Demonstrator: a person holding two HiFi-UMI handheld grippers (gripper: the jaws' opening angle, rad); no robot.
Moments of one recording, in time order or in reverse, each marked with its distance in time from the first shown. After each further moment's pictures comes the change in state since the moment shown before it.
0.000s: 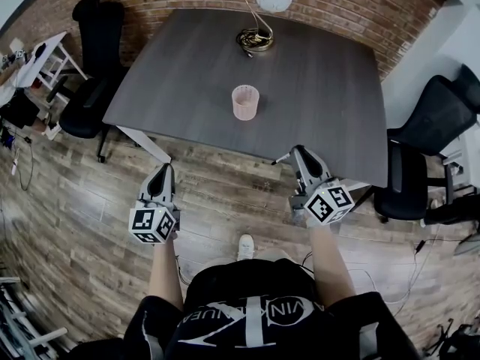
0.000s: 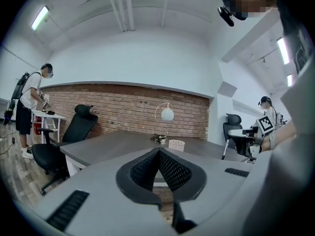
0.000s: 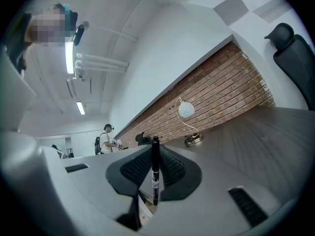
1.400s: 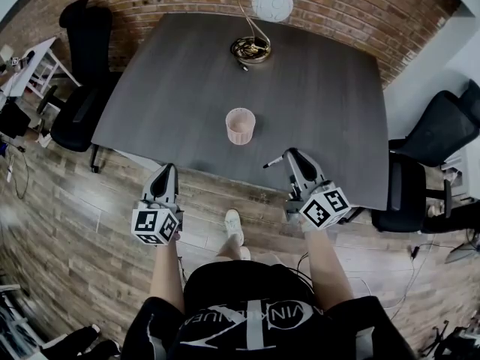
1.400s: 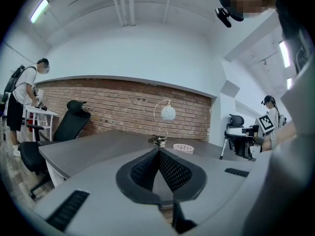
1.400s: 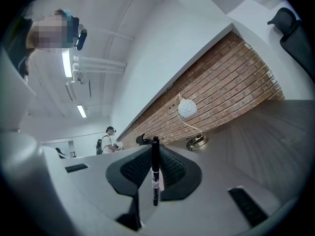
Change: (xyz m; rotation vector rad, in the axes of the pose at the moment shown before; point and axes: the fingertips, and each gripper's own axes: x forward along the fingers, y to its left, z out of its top) left arm 0.104 0.009 0.002 -0.018 0.000 -0.034; right arm 0.080 -0.037 0.014 0.037 -0.003 0.040
